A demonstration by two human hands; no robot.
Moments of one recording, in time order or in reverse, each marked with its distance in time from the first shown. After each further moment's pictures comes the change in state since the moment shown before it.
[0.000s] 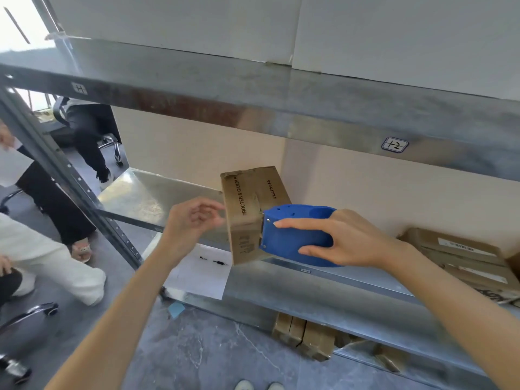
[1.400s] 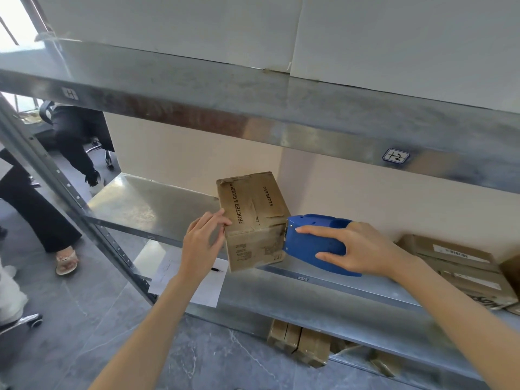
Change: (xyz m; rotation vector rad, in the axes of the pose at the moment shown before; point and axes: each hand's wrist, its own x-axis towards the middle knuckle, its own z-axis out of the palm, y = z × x) left_hand 0.018 -0.087 0.046 0.411 0.192 0.411; right_hand -0.019 0.033 0.015 -0.083 -0.097 0.225
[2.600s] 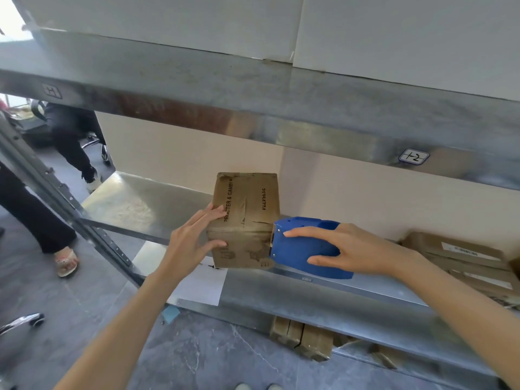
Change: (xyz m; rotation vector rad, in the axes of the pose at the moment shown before) left_hand 0.018 -0.028 -0.028 -0.037 -0.289 0.038; right_hand 0.025 -0.015 -0.005 0.238 -0.211 -0.067
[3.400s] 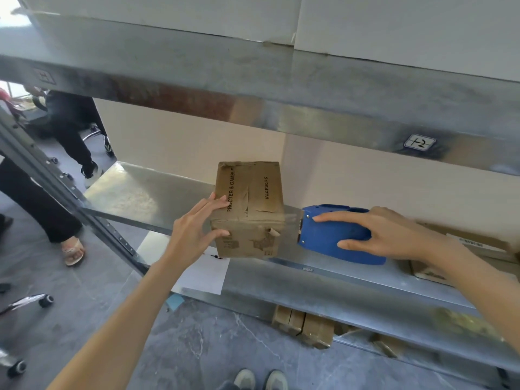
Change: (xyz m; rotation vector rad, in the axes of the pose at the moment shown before) left_hand 0.003 0.009 0.006 -0.004 0.003 -0.067; right_hand -0.030 0.043 -0.012 -0.021 0.074 0.092
